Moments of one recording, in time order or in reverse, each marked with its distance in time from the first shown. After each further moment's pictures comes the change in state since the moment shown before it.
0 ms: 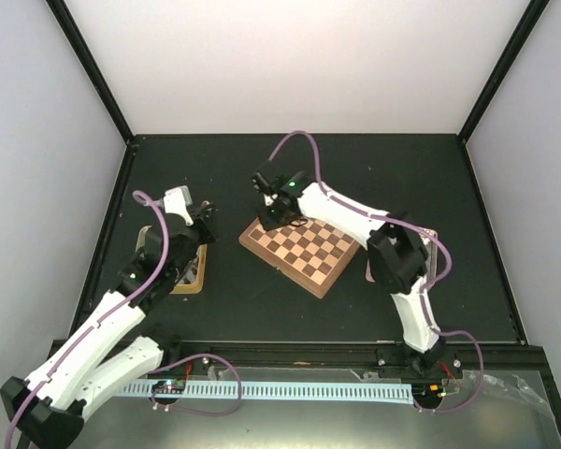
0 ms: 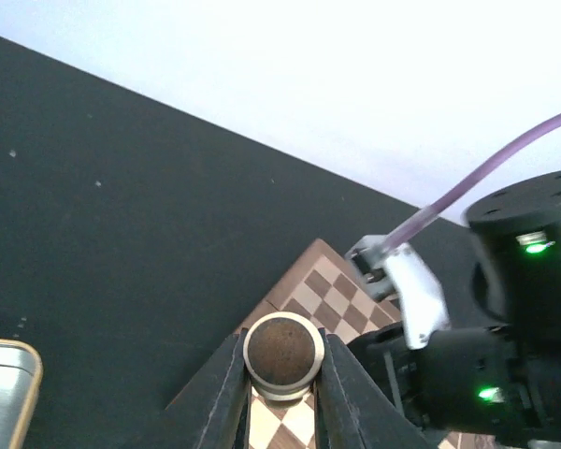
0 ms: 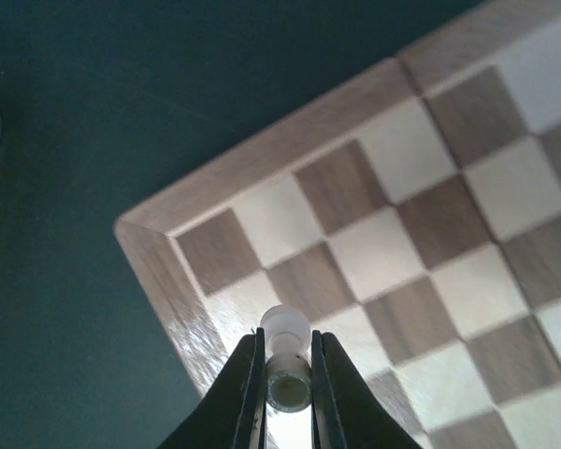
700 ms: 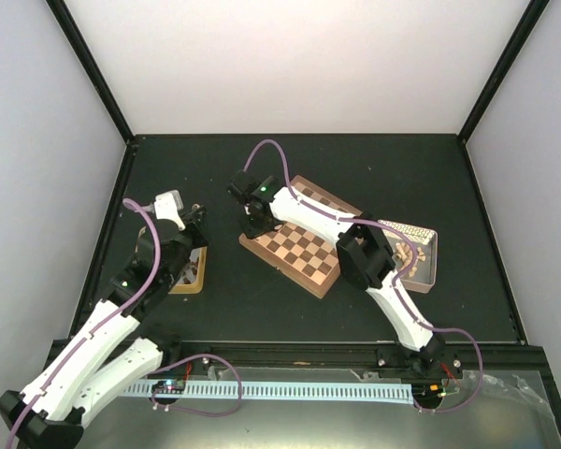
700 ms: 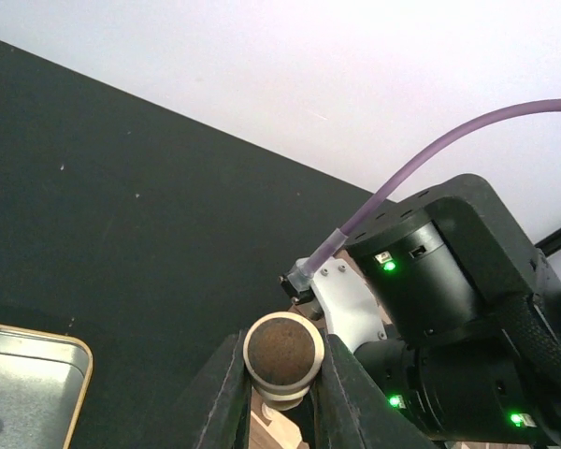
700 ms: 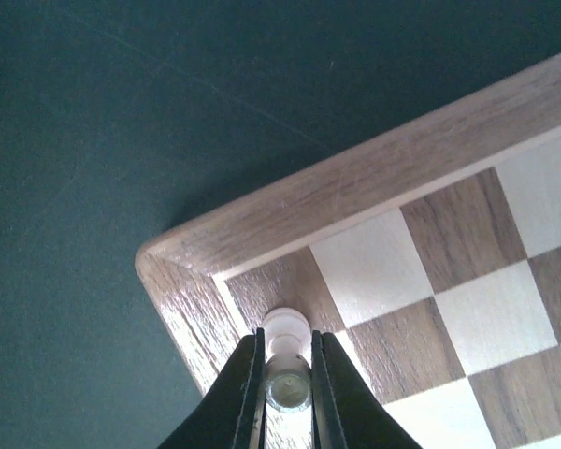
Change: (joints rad) left arm 0.014 -0.094 -0.005 -0.071 -0.073 0.019; right arm 0.101 0.294 0.368 -0.212 0.064 -0.023
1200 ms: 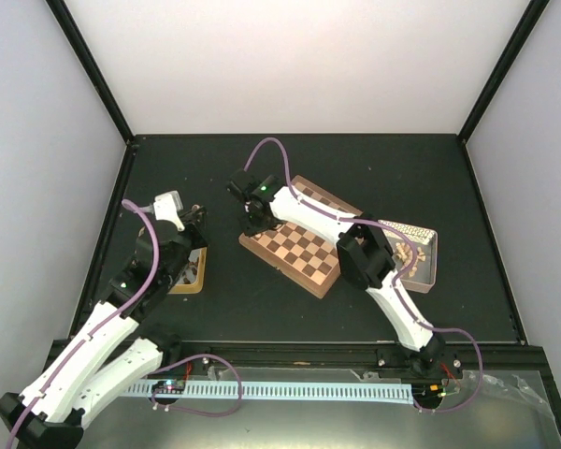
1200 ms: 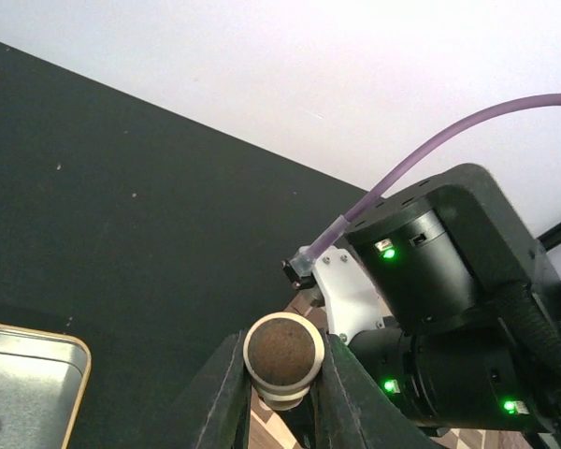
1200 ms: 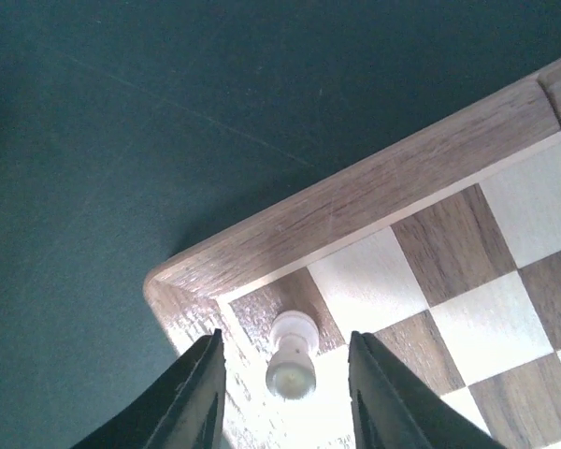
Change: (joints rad) left arm 0.002 -0.016 0.000 -0.010 0.005 0.003; right arm 0.001 0.021 0.034 0.007 0.021 0.049
